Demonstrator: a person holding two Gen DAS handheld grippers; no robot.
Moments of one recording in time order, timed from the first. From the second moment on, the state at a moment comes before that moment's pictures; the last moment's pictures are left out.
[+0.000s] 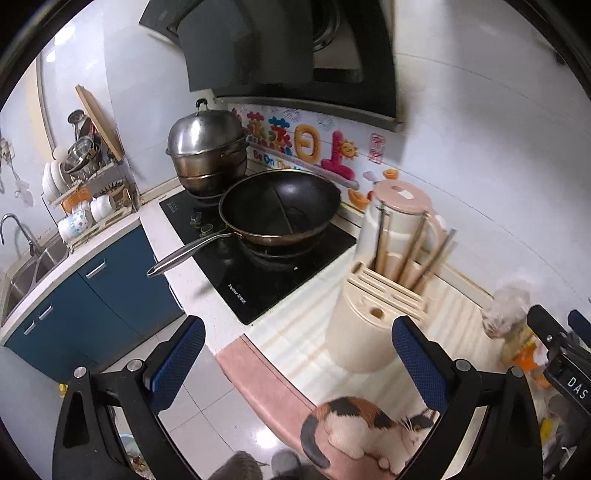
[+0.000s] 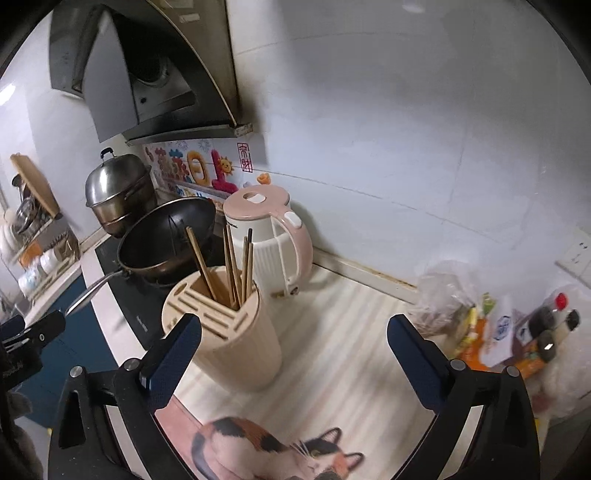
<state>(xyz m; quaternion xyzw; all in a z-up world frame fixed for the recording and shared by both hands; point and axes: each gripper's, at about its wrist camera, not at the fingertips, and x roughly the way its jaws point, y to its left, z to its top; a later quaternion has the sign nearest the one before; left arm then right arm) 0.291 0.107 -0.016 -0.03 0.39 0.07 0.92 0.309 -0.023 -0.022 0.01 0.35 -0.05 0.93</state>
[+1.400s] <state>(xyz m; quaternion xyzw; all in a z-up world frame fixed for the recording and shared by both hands) 0.143 0.097 0.037 -0.02 0.36 0.05 0.93 0.111 0.010 0.070 -0.01 0.30 -0.09 0.95</state>
